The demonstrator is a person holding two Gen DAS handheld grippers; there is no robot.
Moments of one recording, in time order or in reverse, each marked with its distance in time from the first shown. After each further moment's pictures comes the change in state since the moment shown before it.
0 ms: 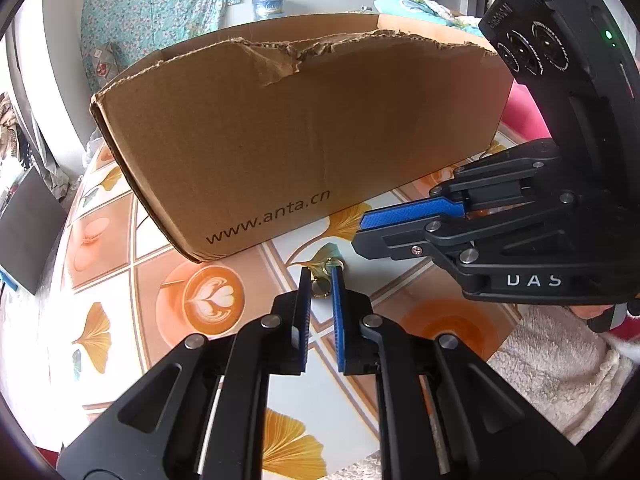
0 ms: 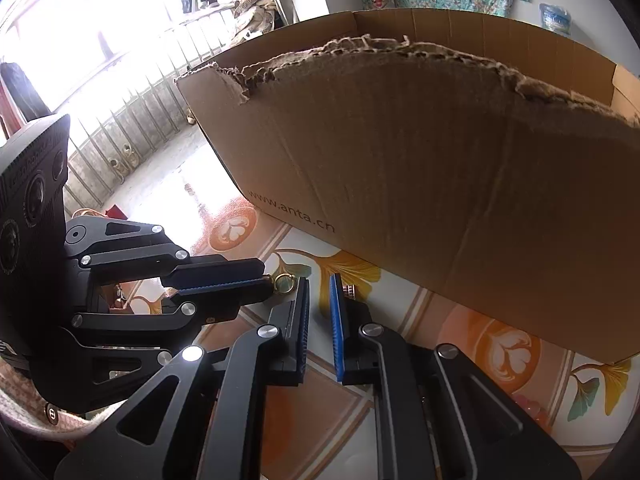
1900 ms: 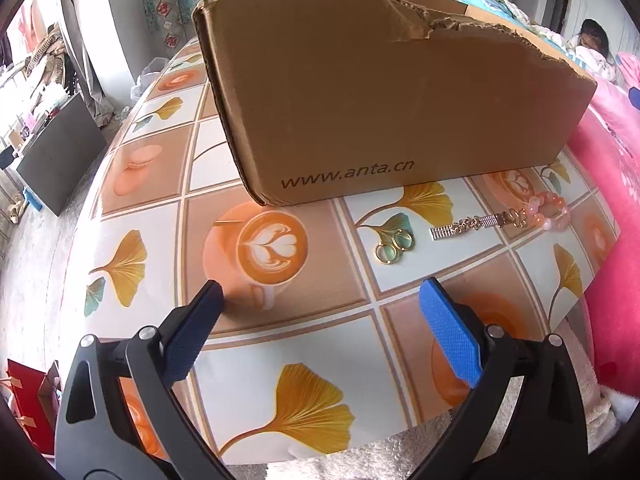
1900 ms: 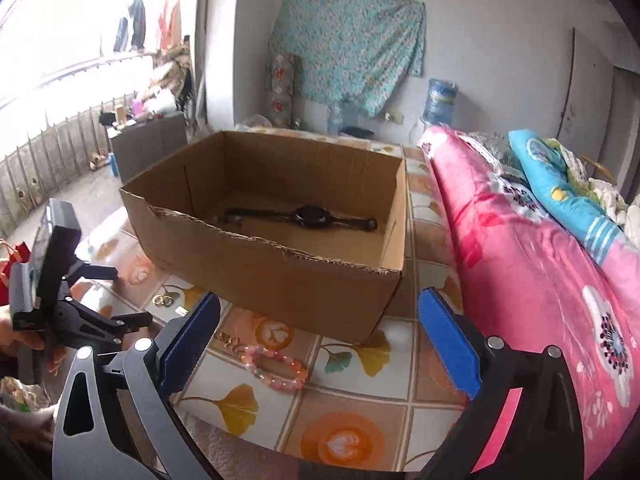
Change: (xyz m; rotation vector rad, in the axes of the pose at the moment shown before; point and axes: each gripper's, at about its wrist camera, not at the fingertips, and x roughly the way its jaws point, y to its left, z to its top) left arm 0.002 0.017 -0.010 -0.227 0.131 0.139; right arm -0.159 -0.018 -0.019 -0.011 -0.276 -0.445
